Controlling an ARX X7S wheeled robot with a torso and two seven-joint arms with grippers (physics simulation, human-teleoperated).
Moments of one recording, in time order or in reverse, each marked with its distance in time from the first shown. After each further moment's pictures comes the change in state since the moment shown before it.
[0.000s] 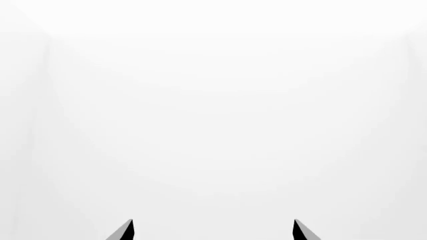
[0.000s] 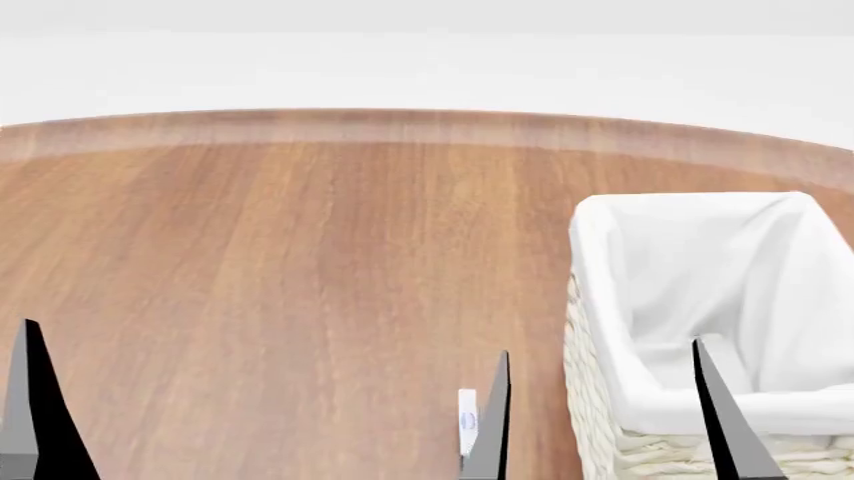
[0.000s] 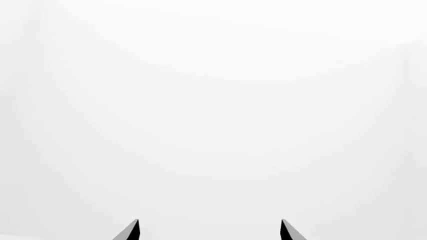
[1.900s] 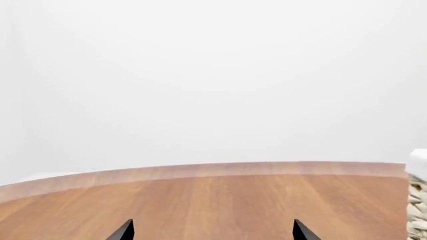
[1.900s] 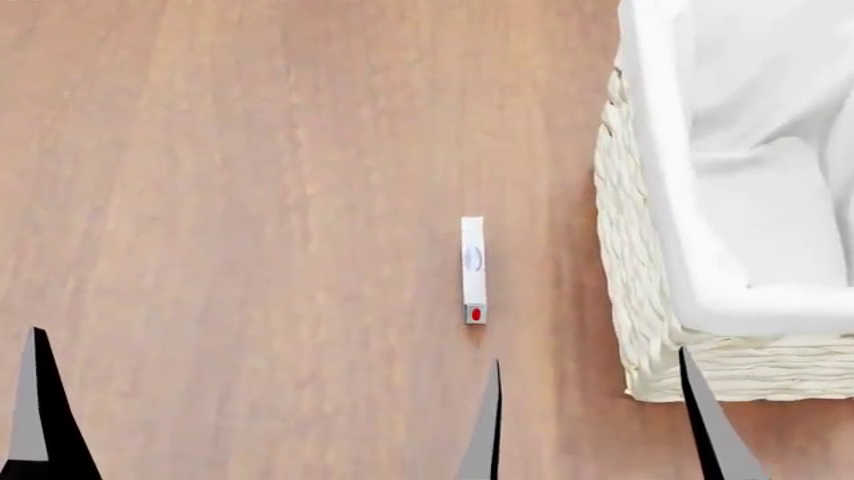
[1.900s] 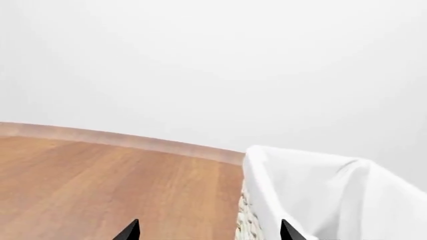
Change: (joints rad) left arm 0.005 -0.041 0.032 -0.017 0.021 0.015 -0.048; right arm 0.001 0.042 -0.038 0.030 0.020 -0.031 0.045
